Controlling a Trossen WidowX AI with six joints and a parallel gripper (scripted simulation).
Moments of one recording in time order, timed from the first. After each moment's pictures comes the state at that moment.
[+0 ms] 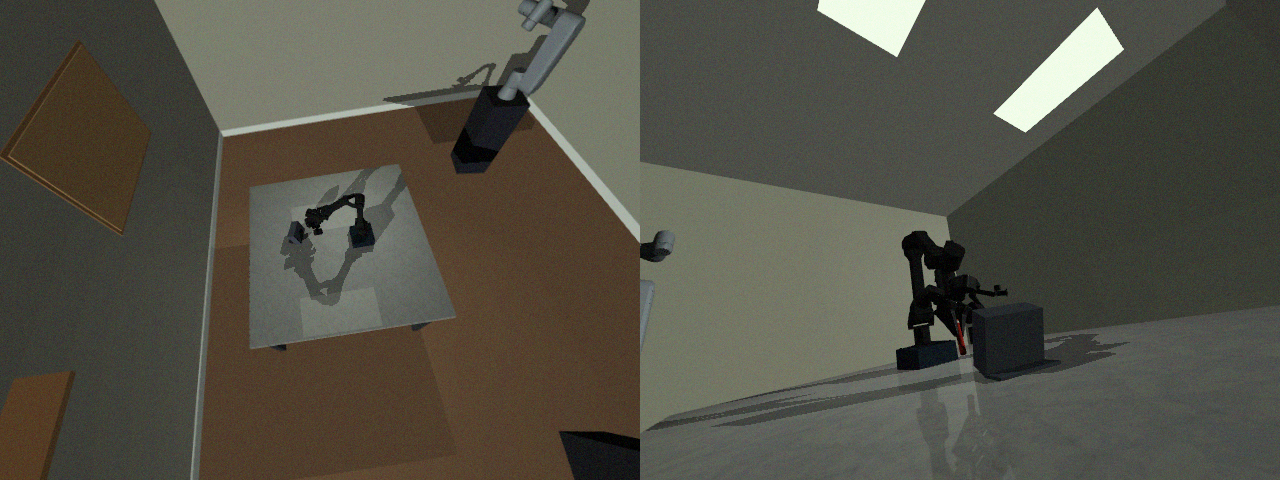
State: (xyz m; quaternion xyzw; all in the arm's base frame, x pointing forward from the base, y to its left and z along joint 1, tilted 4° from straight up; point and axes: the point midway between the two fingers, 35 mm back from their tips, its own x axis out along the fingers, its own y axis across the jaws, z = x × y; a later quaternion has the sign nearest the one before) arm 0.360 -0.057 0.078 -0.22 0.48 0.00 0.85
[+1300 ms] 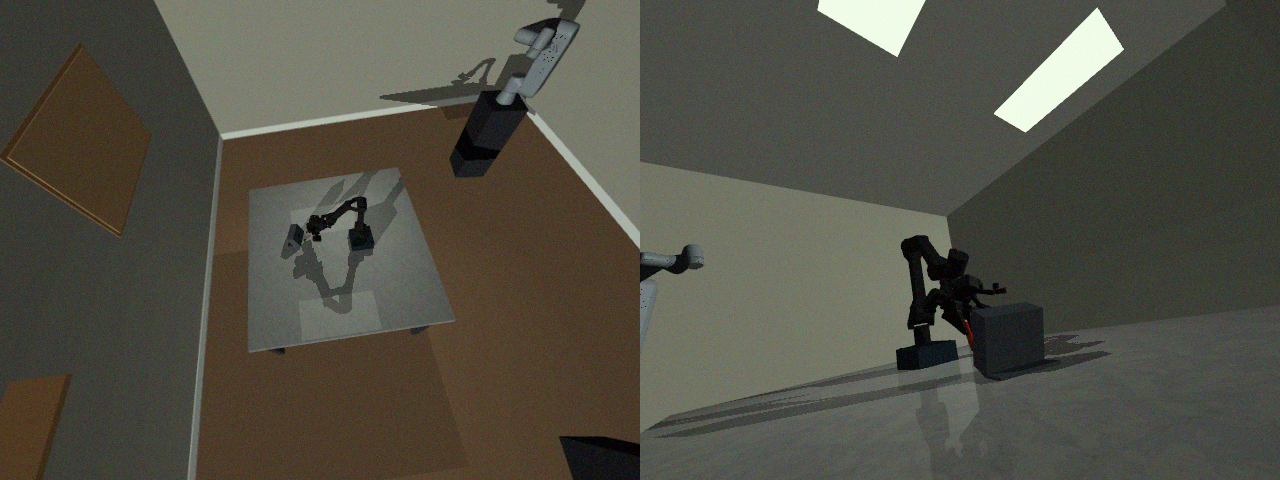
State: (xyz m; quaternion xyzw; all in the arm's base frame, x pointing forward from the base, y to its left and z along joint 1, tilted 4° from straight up) arm 0.361 -0.034 0.074 -0.18 0.40 -0.04 0.90
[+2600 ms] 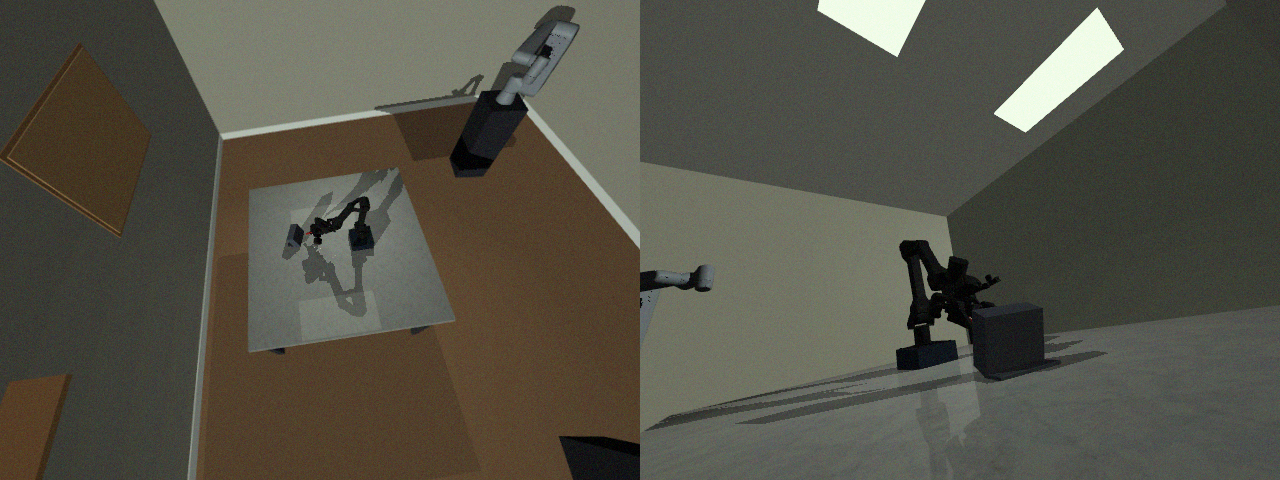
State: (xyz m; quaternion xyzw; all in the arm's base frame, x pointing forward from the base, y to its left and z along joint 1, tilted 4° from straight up) arm 0.350 -0.012 0.077 -0.12 0.30 -0.07 0.94
